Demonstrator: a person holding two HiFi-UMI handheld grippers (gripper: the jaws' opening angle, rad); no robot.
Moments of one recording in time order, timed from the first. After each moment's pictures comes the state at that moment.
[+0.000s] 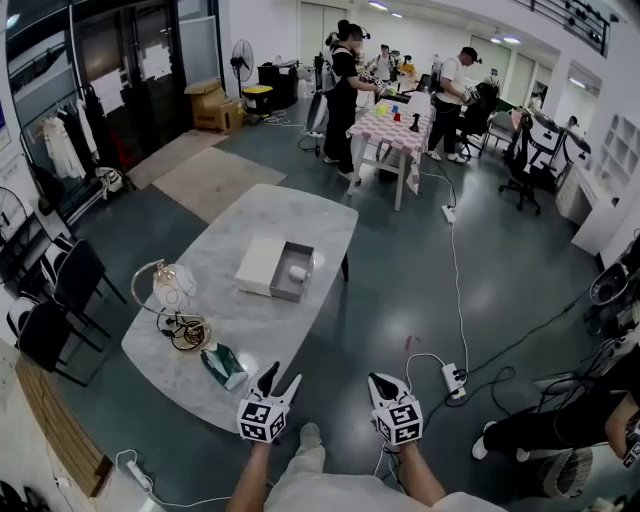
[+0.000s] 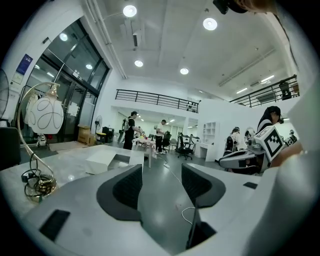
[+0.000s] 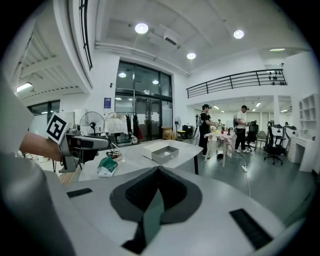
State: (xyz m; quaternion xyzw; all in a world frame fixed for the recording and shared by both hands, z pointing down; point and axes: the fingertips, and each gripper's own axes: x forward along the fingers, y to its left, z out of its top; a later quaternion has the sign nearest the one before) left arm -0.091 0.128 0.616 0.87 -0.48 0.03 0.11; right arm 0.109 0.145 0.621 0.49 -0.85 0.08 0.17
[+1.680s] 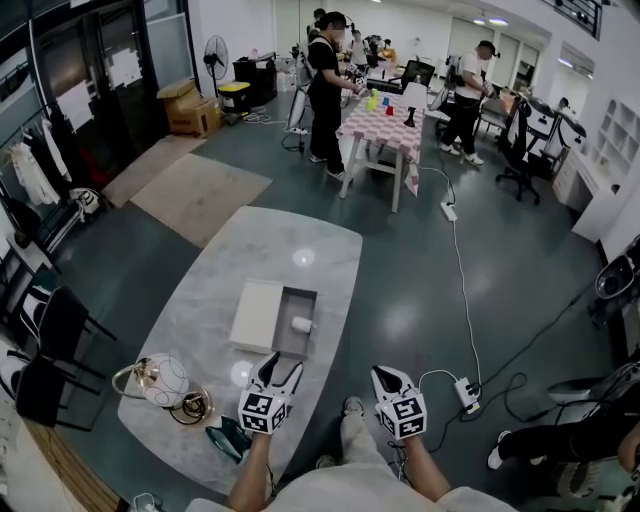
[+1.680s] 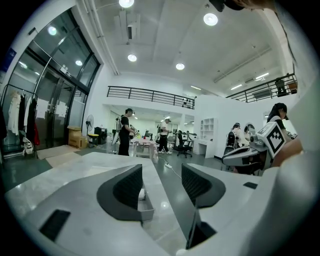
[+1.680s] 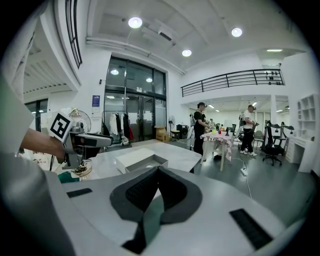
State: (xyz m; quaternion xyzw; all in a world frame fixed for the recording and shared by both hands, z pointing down) left arm -0.125 -0.132 0.617 0.89 -0.45 0.06 0.09; right arm 0.074 -0.090 0.624 0.52 -0.84 0.09 0.17
